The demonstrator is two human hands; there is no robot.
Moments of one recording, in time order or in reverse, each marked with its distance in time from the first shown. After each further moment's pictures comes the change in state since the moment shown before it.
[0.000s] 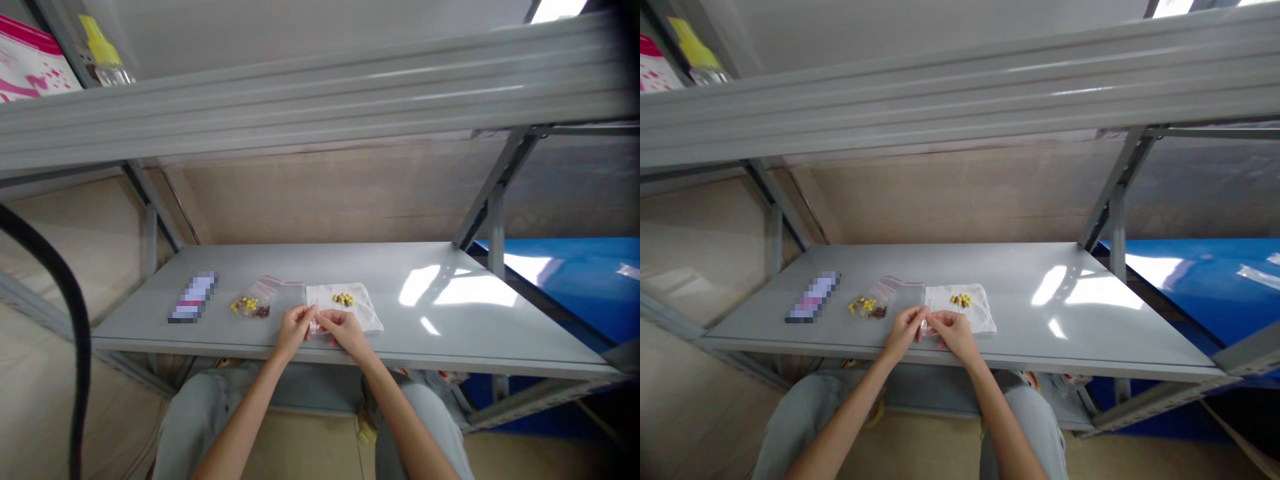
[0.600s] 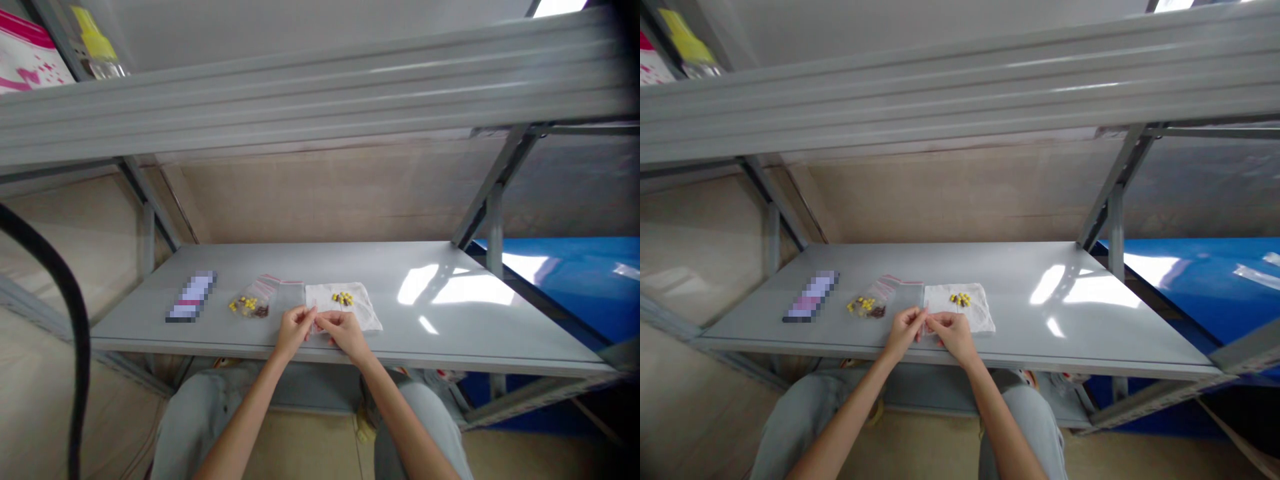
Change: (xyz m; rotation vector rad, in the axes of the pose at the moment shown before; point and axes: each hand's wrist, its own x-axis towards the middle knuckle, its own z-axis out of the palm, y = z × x) left_hand -0.001 0.000 0.001 0.051 0.019 0.028; right_hand 0.000 0.002 0.002 -0.067 0.054 -0.034
